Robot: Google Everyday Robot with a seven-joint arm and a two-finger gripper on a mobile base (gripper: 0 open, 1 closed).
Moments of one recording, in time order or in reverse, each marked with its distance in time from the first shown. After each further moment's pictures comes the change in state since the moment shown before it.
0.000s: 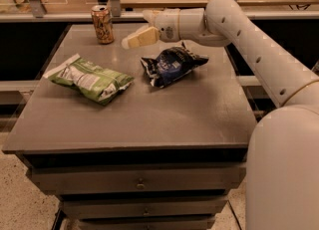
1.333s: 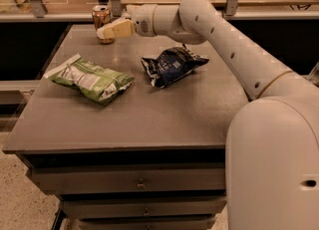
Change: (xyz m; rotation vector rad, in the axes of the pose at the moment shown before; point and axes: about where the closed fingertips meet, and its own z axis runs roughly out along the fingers) arm -0.021 -0.017 0.060 0.087 -0.039 0.046
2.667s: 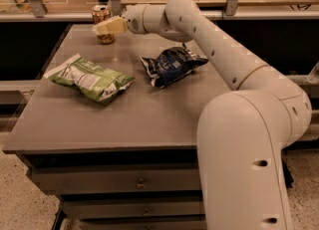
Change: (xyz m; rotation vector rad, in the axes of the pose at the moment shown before) arm 0.017 -0.044 0.043 0.112 0.043 0.029
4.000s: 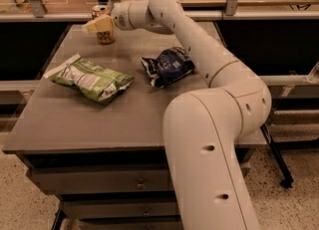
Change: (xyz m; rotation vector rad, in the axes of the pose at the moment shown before) arm -0.002 -0.007 0.050 -0.024 0.043 -0.045
